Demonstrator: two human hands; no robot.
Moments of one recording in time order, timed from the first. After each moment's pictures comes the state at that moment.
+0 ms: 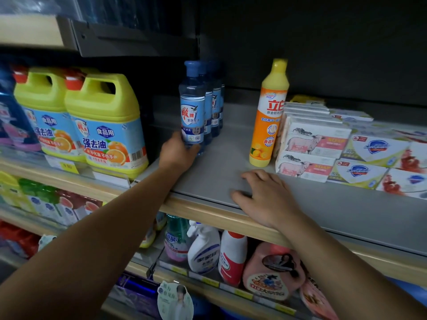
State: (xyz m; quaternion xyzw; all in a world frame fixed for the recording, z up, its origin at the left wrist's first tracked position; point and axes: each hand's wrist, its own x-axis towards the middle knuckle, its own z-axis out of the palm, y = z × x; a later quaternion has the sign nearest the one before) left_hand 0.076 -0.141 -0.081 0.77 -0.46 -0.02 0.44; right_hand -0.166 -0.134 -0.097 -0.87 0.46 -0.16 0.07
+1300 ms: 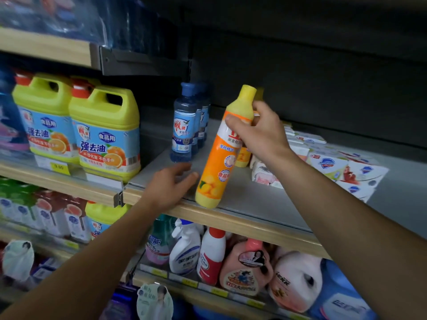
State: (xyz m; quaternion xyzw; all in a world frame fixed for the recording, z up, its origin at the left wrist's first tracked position) left_hand 0.036 -0.042 -0.084 0.69 -0.58 -0.14 0.41; right_hand -0.153 -0.104 0.051 -0.75 0.38 -0.47 0.27
